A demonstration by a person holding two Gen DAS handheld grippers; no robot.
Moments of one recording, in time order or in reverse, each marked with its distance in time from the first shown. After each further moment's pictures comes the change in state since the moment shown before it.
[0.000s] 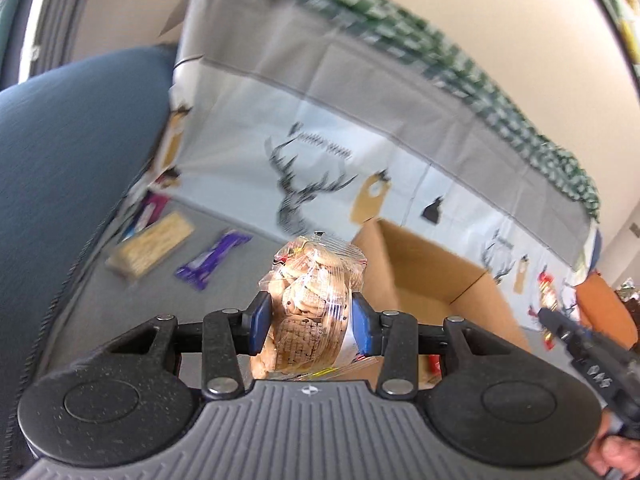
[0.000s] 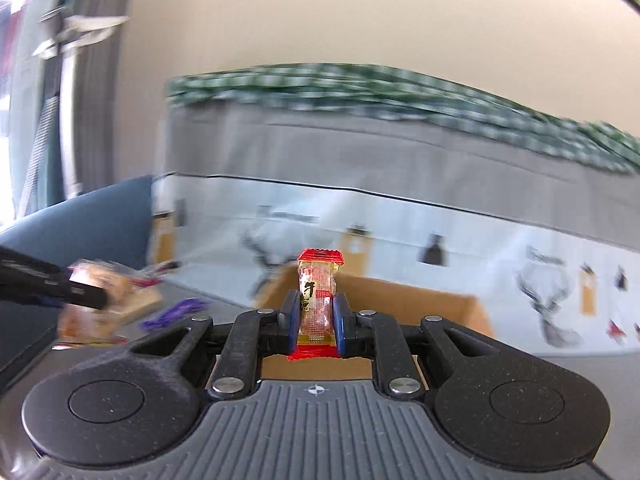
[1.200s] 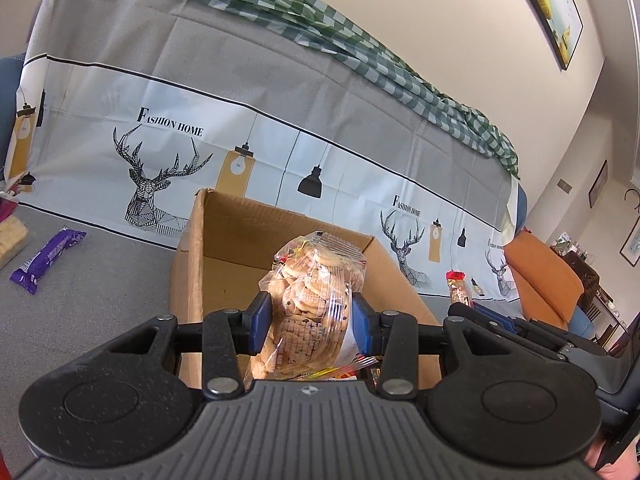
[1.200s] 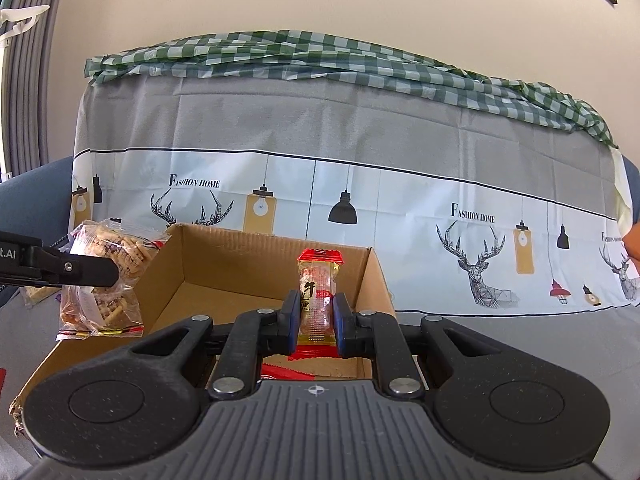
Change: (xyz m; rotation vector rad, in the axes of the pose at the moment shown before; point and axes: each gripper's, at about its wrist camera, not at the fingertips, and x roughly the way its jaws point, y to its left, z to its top) left arm 0.052 -0.113 -0.029 0.134 0.028 -0.240; right arm 0.009 -0.074 -0.032 0.028 0.073 -0.141
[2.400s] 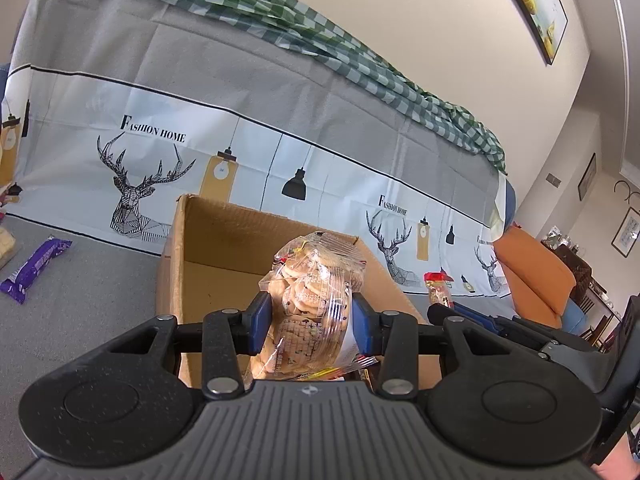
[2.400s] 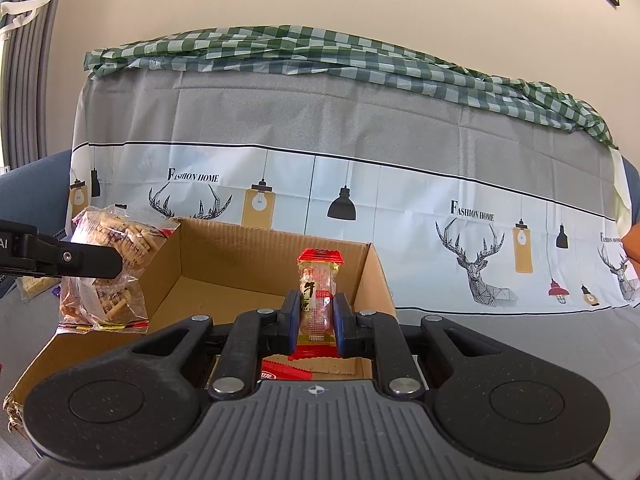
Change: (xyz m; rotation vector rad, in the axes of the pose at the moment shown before) left arm -0.003 -0.011 0.005 0.036 -0.001 -0.039; right arm 0.003 0.002 0.000 -0.009 0.011 -0.004
